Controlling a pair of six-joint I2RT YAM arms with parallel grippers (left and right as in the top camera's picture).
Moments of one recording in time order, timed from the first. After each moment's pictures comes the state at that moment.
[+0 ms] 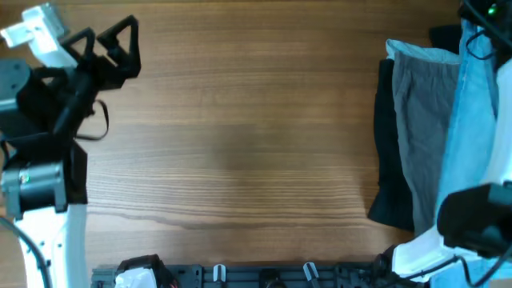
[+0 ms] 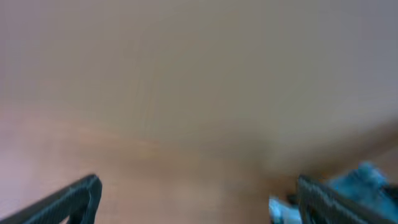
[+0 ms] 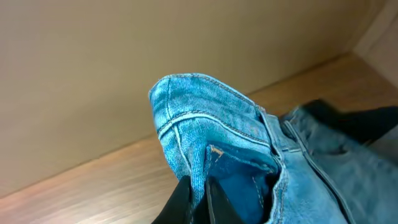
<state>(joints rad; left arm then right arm) 0.16 1.10 1.27 -0.37 0.42 -0.45 -0.31 1.79 1.87 -0.63 -0.14 0.20</state>
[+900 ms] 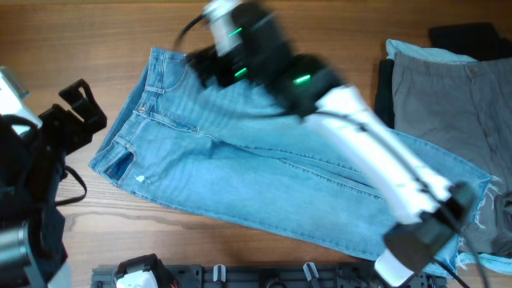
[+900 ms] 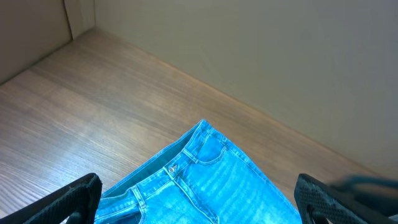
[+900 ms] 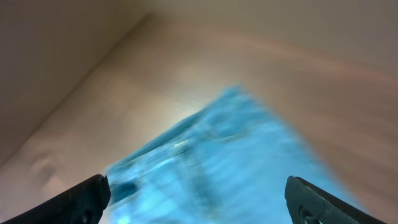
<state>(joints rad) 0.24 0.97 1.50 -1.01 0.02 -0.33 0.66 1.81 1.87 -0.63 -0.13 0.26</state>
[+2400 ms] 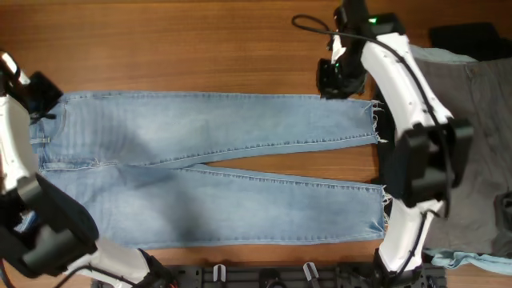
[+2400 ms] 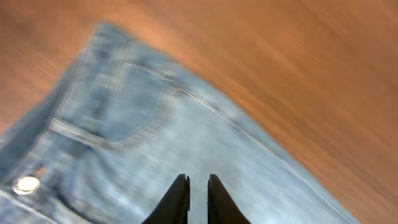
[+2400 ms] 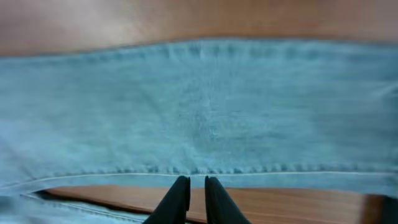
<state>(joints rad) 0.54 1.80 1.51 -0.77 0.10 -0.20 0.20 2.14 1.89 -1.29 -0.20 0.31</state>
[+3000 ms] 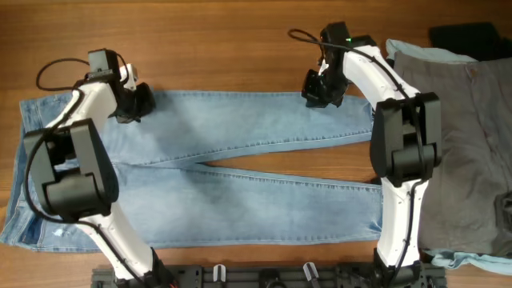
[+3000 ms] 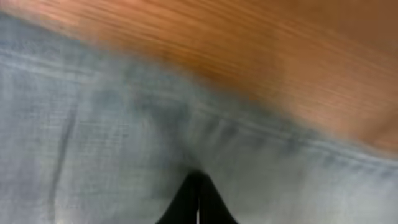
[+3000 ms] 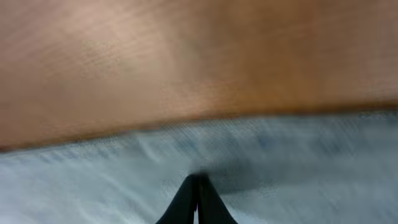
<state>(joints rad) 0.20 2.06 1.33 -0.53 0.23 -0.21 0.20 2.32 1.79 -0.95 -0.30 0.52</state>
